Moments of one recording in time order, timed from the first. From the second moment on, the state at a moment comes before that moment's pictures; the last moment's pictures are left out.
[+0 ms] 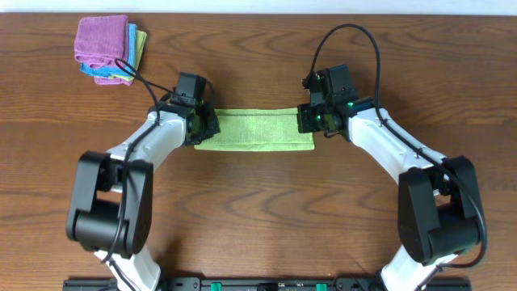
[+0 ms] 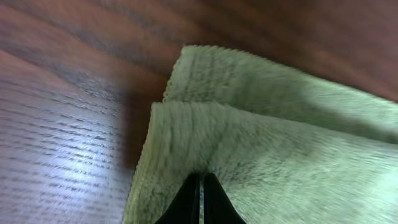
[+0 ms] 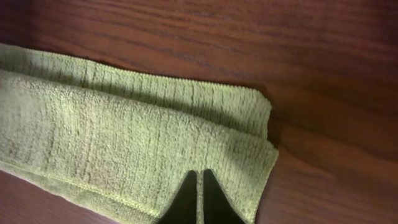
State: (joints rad) left arm -0.23 1.89 1.12 -0.45 0.09 -0.54; right arm 0.31 1.86 1.19 -0.41 -0.20 0.21
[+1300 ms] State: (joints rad) left arm -0.23 1.91 1.13 -0.46 0.09 -0.54; right arm 0.06 2.09 1.15 -0.30 -0.94 0.13
